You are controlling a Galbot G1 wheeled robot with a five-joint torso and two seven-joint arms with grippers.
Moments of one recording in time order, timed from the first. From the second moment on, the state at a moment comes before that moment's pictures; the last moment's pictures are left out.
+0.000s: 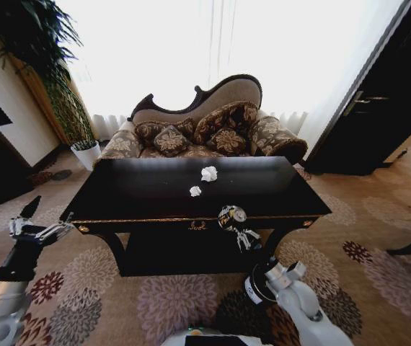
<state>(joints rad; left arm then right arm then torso) 1.69 -1.34 -1.29 -2.27 -0.80 -0.07 0.52 -1.50 1.20 0.50 1.89 0.66 0.31 -0.68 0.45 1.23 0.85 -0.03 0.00</state>
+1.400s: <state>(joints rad) 1.69 -1.34 -1.29 -2.26 -0.80 -0.08 0.52 -1.34 1.23 0.37 1.23 0.08 0.29 -0.29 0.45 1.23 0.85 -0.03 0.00</state>
